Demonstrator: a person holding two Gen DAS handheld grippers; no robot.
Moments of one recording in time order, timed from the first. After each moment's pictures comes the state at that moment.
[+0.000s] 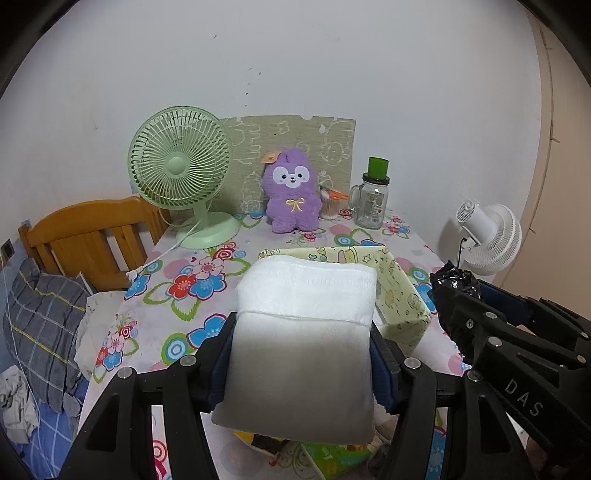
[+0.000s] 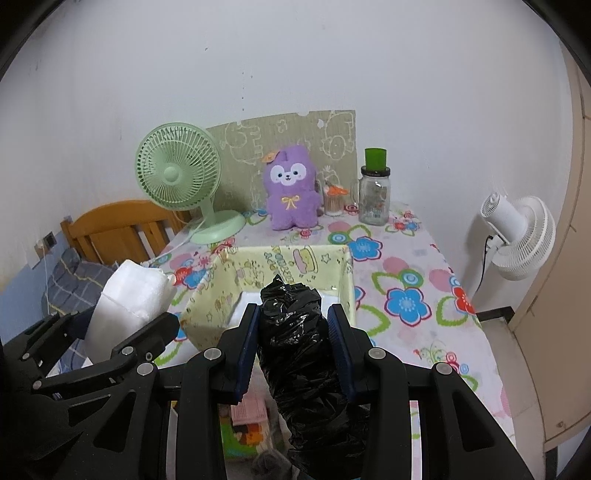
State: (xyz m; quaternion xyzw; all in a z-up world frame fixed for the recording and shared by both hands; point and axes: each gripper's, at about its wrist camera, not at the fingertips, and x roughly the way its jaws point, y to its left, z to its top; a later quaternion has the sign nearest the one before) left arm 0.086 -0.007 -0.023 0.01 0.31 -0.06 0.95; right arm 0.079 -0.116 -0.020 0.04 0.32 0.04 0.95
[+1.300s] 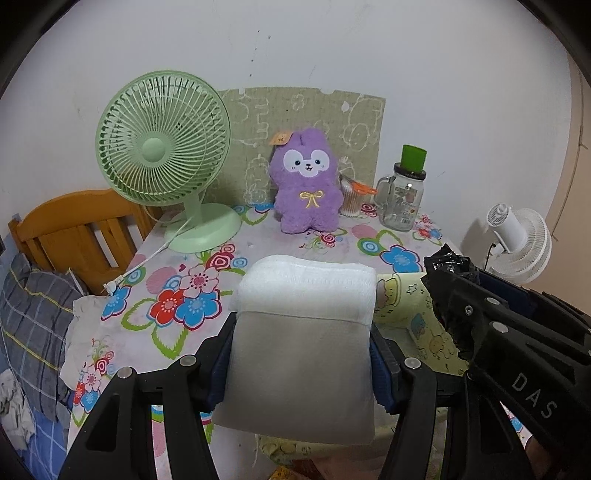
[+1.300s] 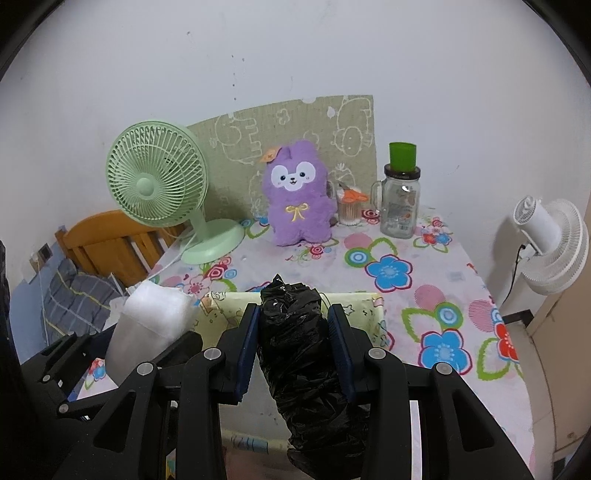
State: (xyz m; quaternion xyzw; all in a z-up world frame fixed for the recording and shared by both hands) left arm 0.197 -0.004 -0.048 0.00 0.35 -0.04 0.94; right arm 0.198 -0.112 -0.037 0.06 0.33 0.06 0.94
